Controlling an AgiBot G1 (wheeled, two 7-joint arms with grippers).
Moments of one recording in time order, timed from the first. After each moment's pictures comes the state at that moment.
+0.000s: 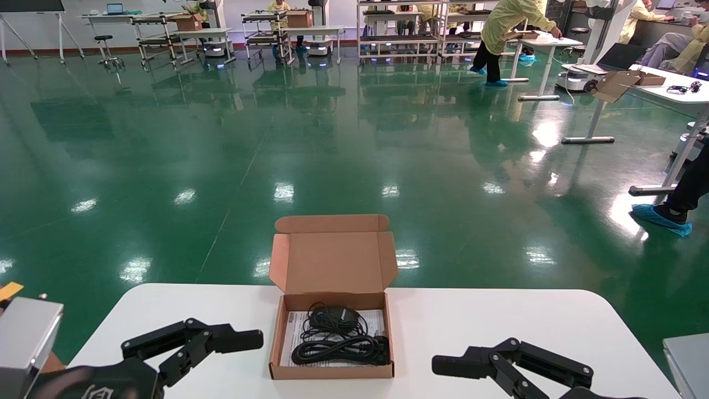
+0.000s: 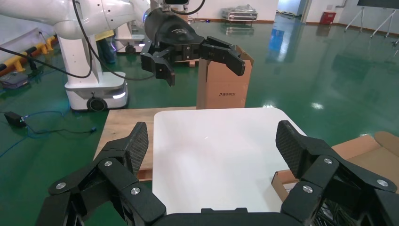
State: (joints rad) left arm -1.09 0.55 0.39 -1.23 0.63 1.42 -0.12; right arm 1.07 -0.61 -0.28 1.28 -0.73 -1.50 0.19
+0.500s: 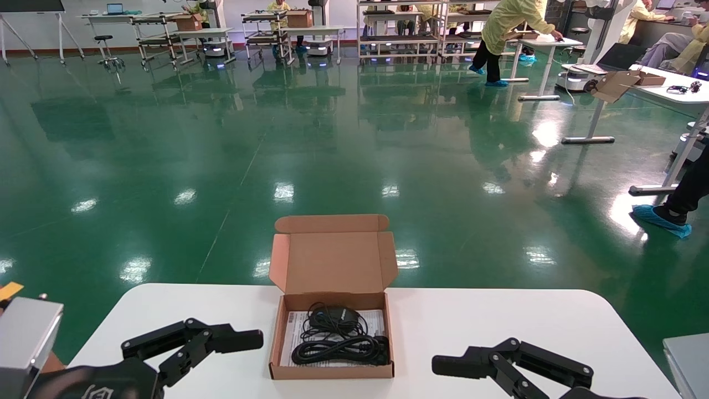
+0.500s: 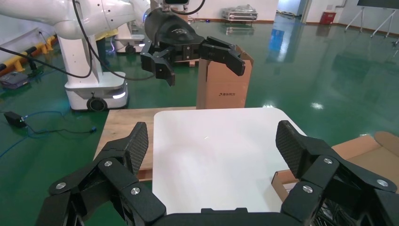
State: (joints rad) left arm -1.09 0.55 0.39 -1.23 0.63 1.42 -0.12; right arm 1.07 -0.61 -0.28 1.28 -0.73 -1.50 0.19
